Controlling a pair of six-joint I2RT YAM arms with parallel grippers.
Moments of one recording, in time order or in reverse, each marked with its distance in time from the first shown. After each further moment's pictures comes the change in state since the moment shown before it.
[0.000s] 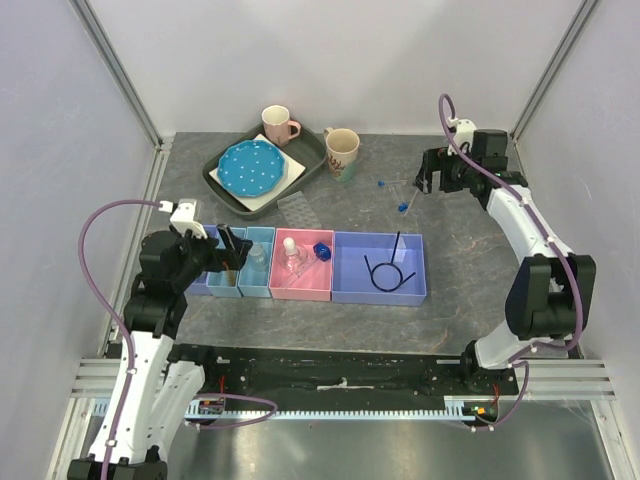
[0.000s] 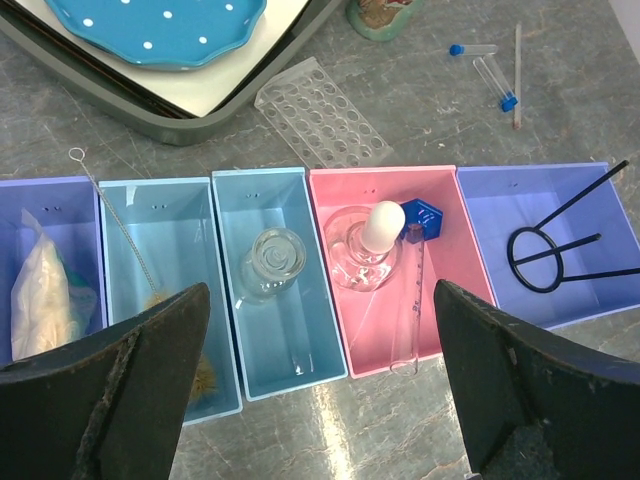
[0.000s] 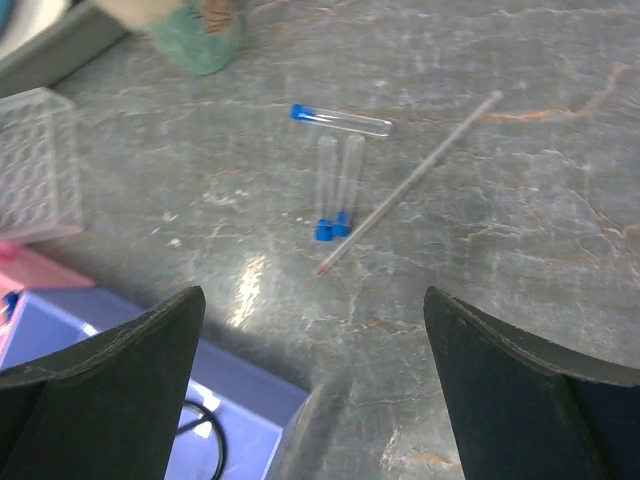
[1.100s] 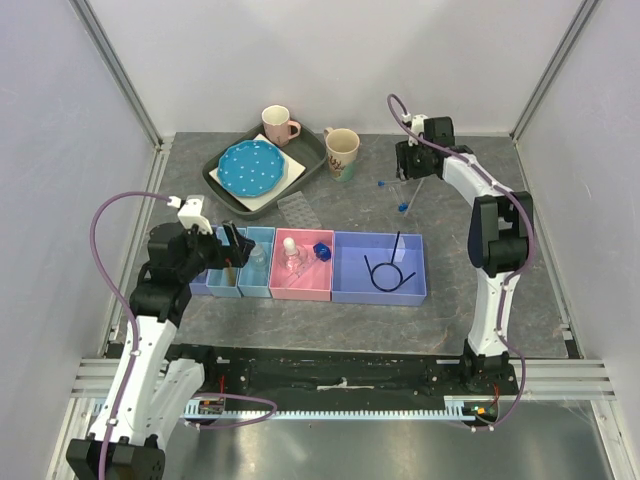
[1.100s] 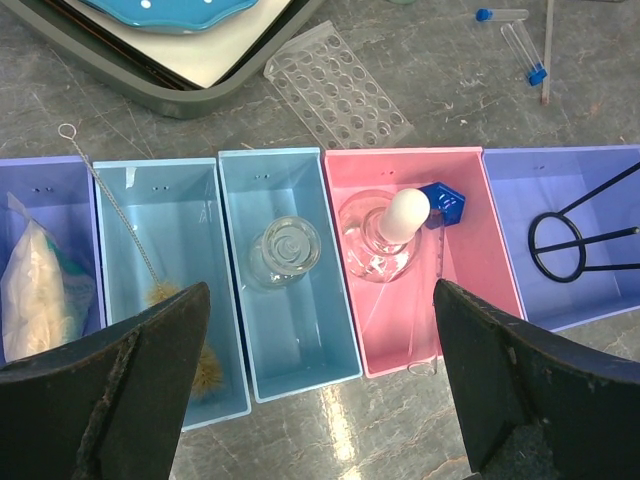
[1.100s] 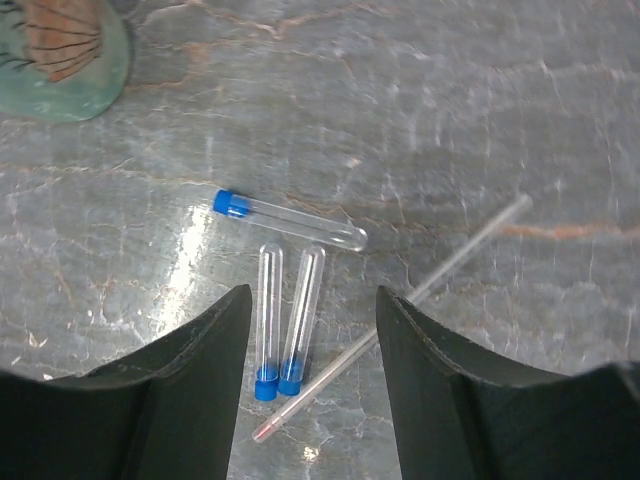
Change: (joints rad) left arm 0.000 0.089 -0.006 0.014 -0.005 0.016; right arm 0.129 0.546 0.397 0.014 0.278 0.003
